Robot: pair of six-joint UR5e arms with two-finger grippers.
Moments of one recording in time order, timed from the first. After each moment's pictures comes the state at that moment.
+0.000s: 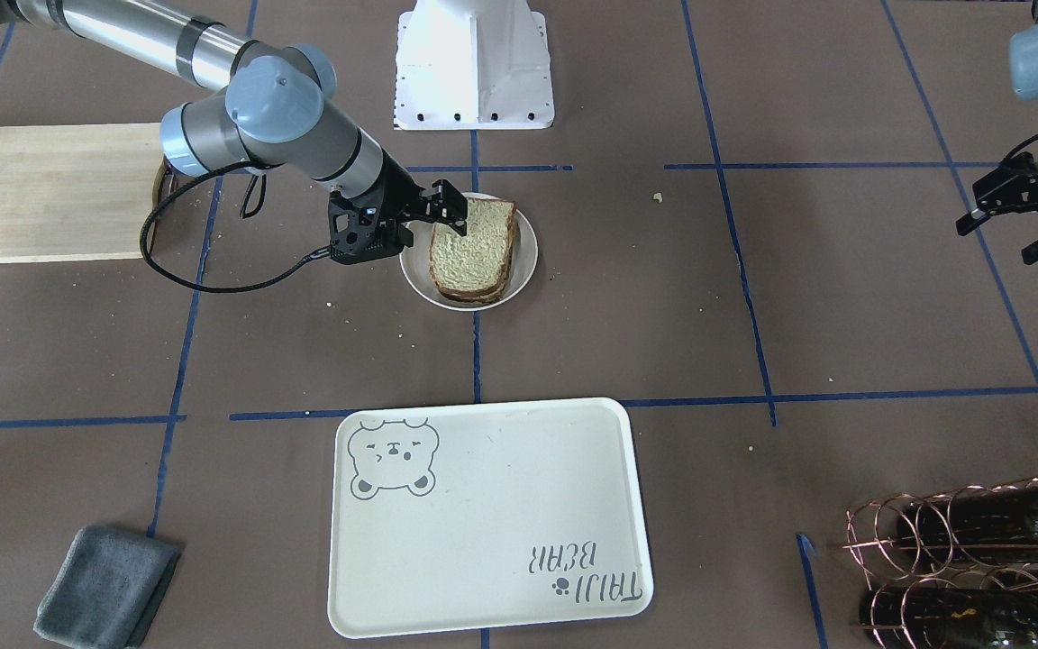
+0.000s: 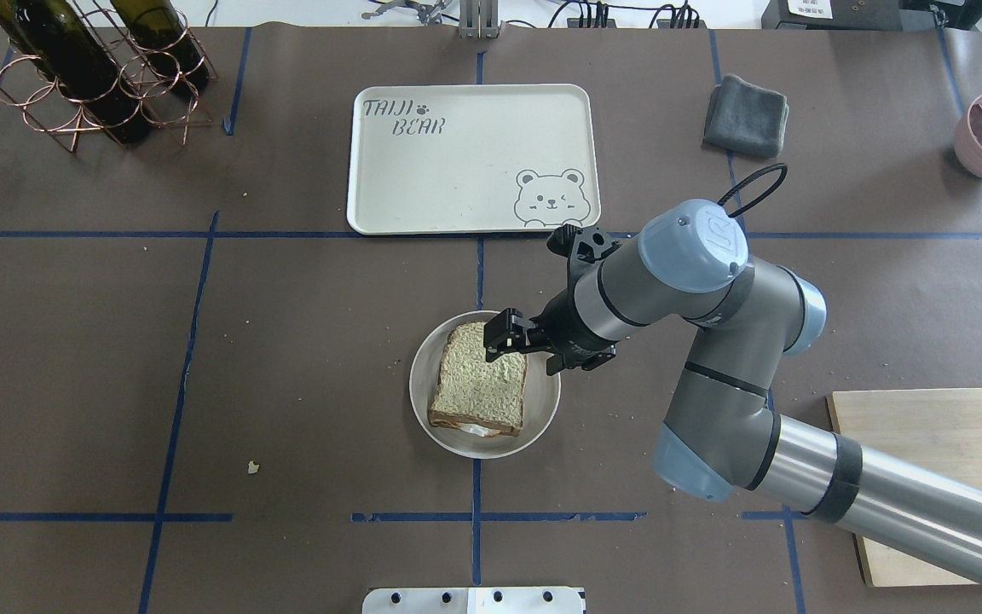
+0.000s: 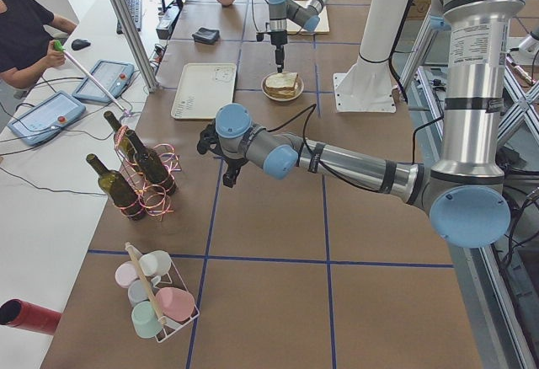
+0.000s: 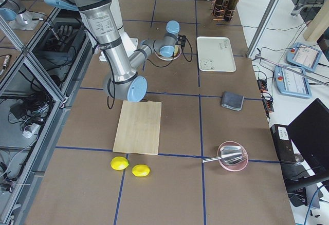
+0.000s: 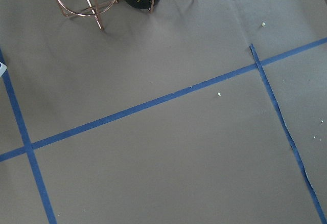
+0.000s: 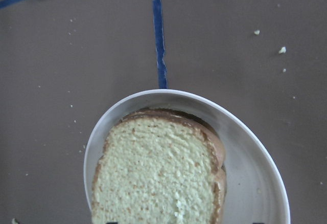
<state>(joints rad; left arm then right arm) -1.26 -1.57 -1.81 -1.98 -2.51 -0.40 0.55 -1.06 1.66 -0.99 2.14 1.46</state>
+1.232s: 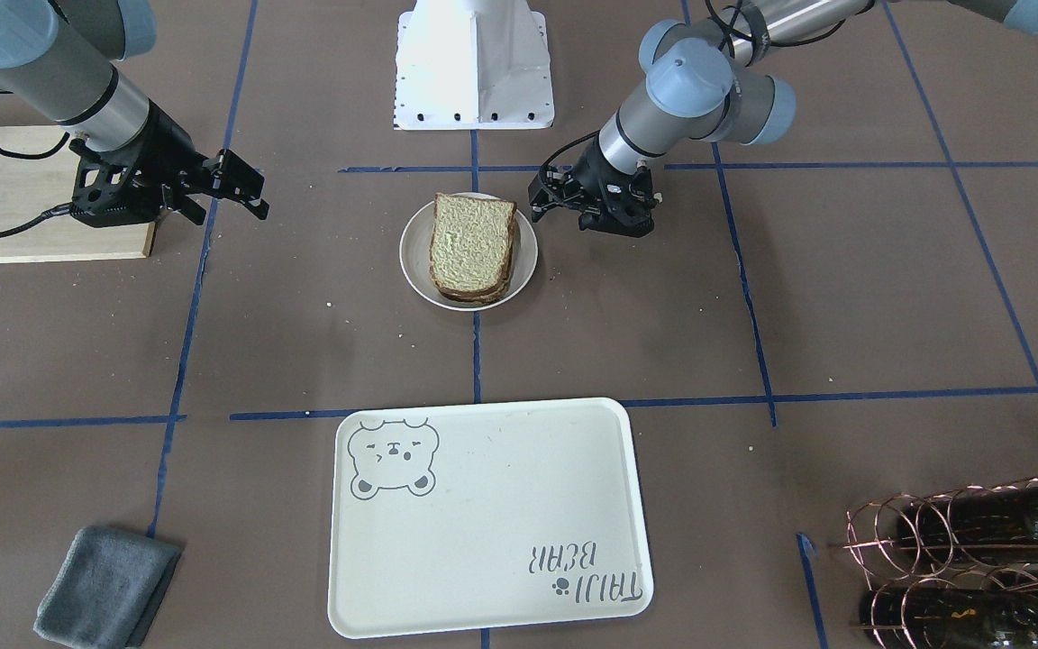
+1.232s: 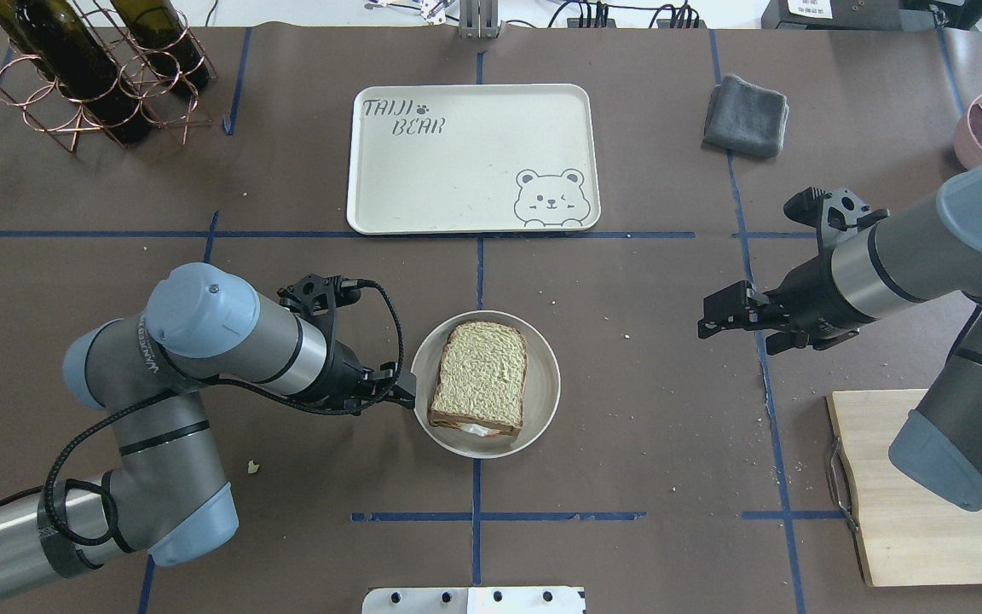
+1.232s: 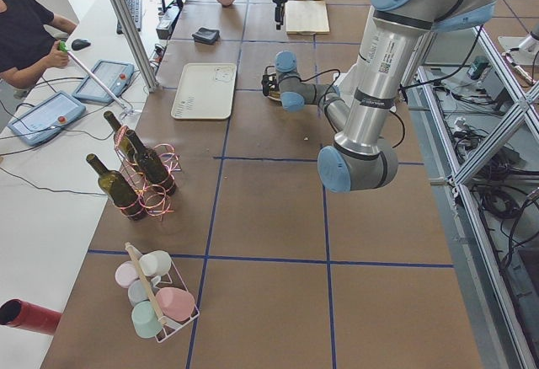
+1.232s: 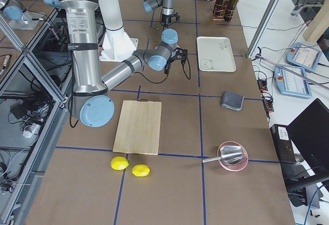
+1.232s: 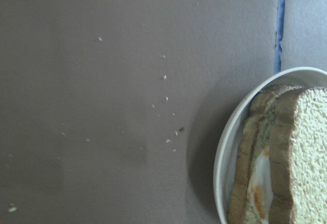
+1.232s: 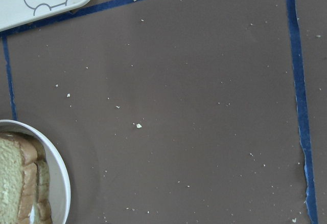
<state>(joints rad) -0.46 -2.00 -1.70 -2.13 -2.05 -1.40 0.75 -1.48 2.01 -1.18 2.21 1.28</state>
